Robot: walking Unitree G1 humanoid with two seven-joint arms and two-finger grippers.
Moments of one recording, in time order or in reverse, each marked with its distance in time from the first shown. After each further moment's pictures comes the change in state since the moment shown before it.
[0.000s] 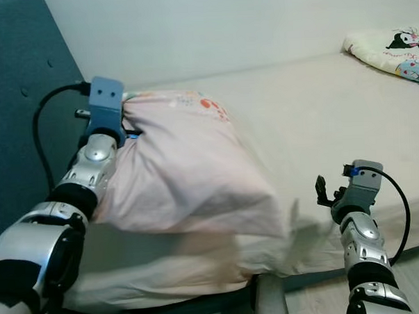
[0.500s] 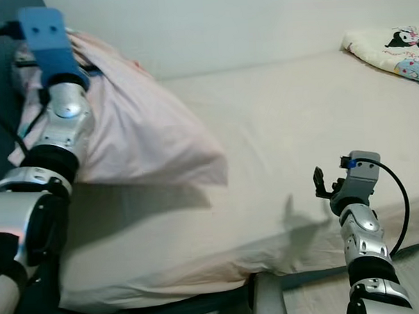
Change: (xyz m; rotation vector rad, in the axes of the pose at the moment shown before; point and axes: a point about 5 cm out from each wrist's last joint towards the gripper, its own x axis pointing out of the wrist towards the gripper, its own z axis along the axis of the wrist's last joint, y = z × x) left arm 0.024 0.044 0.090 -0.153 -0.313 0.312; right arm 0.003 0.006 0.013 -0.040 -0.039 0.035
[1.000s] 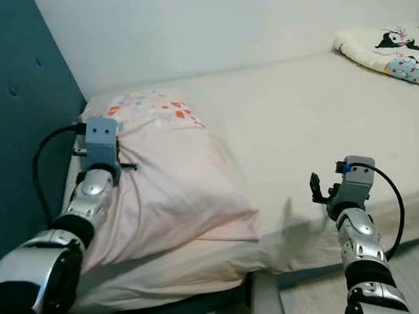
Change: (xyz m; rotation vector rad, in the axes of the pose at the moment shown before) left arm -0.110 0.010 -0.131 0.207 0.451 -0.363; right arm -0.002 0.005 -0.009 -0.006 0.039 0.015
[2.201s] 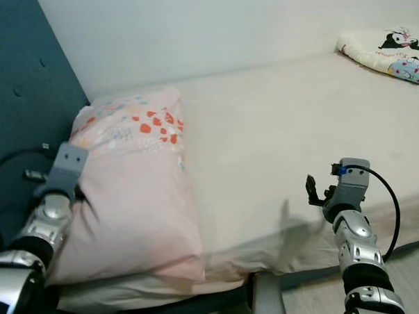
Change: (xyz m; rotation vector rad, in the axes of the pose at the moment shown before) left arm -0.026 0.060 -0.066 0.261 0.294 0.181; right arm -0.002 0.006 -0.005 -0.001 0.019 0.024
